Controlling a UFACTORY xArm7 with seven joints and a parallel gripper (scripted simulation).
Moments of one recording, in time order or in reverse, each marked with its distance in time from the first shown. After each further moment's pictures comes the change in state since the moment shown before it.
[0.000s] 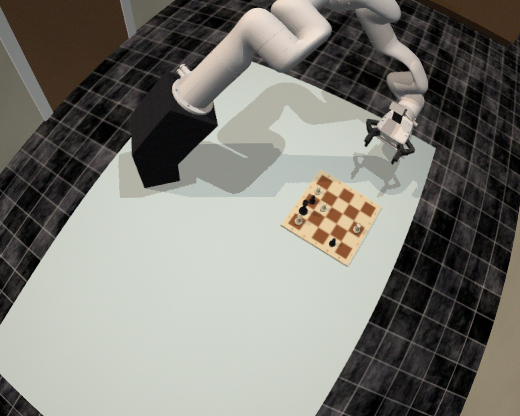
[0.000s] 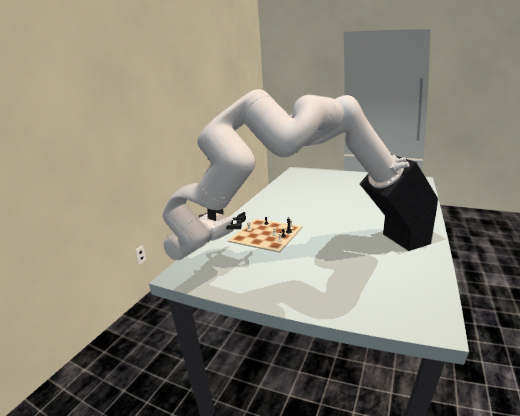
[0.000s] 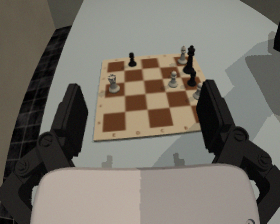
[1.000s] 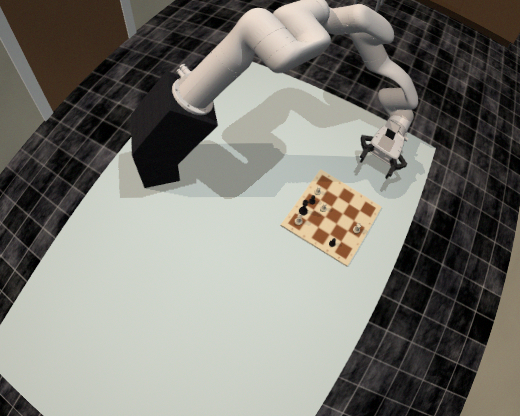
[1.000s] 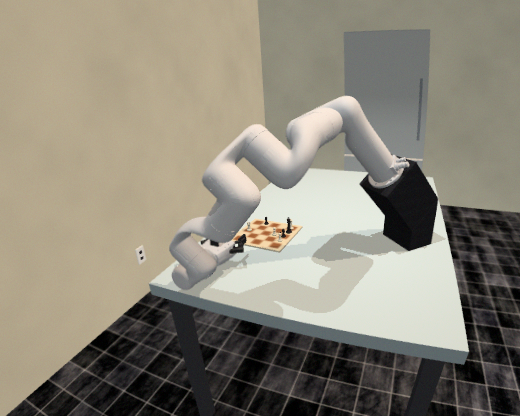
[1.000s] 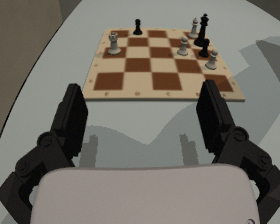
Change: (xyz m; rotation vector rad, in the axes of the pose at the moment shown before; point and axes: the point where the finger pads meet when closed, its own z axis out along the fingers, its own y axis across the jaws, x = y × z) arm -0.084 -0.001 -0.003 0.068 0.036 -0.065
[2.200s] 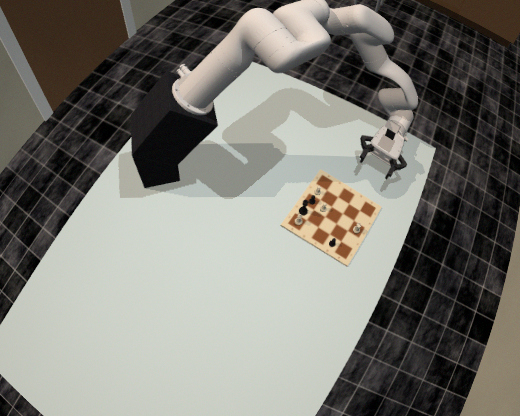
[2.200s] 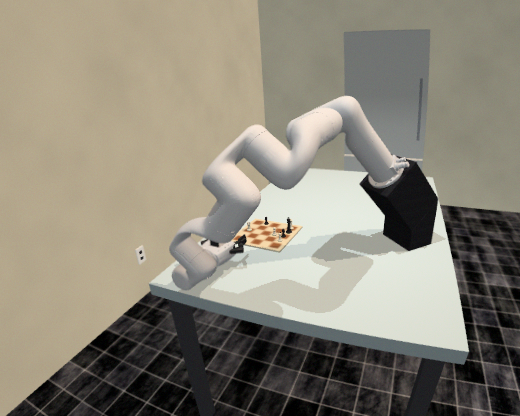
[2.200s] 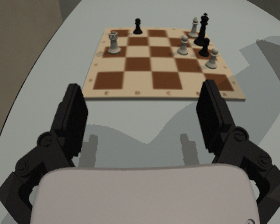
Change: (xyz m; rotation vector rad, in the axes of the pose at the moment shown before) arm -0.001 0.000 0.000 0.000 0.000 0.000
